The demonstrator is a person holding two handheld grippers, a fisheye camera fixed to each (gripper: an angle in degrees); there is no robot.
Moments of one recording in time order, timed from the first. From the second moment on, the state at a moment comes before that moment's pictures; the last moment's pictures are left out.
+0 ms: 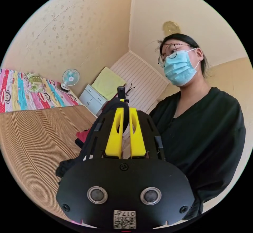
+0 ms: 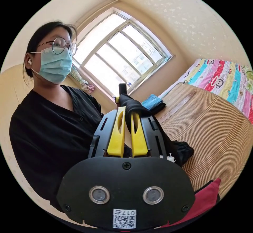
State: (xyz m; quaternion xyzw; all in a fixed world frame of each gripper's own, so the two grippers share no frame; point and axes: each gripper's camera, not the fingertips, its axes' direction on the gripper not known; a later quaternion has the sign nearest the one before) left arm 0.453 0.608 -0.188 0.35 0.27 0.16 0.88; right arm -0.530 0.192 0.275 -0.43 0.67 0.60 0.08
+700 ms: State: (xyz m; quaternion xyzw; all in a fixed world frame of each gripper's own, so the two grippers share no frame) left arm 0.283 0.483 0.013 0.13 0.04 -0.19 0.97; right arm -0.818 0.145 0.077 -0.41 0.66 0.55 -0.30
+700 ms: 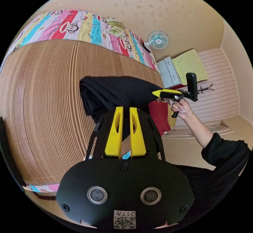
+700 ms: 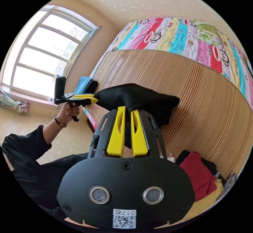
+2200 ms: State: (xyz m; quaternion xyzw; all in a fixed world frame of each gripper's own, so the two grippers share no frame) left arm 0.126 0.569 0.114 0.06 0.35 -0.33 0.88; right arm -1.102 0.092 0.280 0.00 0.79 0.56 -0.26
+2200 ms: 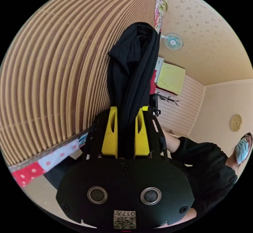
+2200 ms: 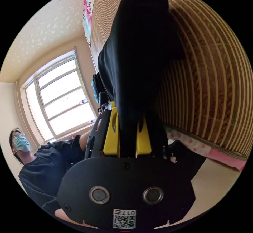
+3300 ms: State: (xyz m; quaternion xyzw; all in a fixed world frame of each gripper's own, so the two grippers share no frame) left arm -0.053 0.864 -0.055 0.28 -0.07 -0.49 0.83; right arm -1.028 0.615 -0.037 -0.28 0.55 0.66 -0.42
